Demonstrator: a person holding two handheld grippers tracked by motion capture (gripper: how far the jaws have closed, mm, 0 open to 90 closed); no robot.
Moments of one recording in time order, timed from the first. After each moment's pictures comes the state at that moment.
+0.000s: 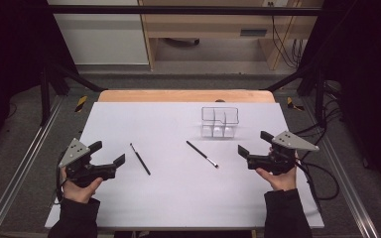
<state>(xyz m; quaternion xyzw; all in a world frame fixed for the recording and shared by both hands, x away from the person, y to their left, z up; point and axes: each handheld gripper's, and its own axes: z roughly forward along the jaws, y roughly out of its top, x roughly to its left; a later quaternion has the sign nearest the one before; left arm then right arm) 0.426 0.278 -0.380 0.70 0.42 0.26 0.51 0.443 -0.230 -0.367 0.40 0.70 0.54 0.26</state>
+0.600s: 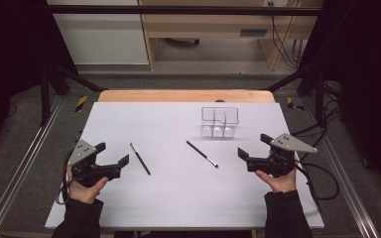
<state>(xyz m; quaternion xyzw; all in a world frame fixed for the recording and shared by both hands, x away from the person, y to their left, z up) 0.430 0.266 -0.387 0.71 0.43 0.26 0.49 0.440 -0.228 -0.370 0.40 0.70 0.53 0.25</state>
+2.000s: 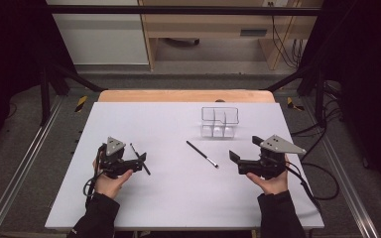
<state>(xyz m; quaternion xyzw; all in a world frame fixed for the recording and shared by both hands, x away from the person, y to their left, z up) 0.473 0.223 -0.433 0.73 0.48 0.26 0.41 0.437 -0.208 -0.373 0.40 0.71 0.52 0.25</state>
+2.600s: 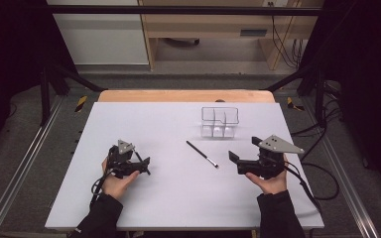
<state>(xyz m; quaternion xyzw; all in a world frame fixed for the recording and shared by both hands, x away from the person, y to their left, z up) 0.491 0.212 -0.464 0.77 0.49 0.23 0.35 0.440 -0.206 -0.377 0.40 0.72 0.51 0.25</state>
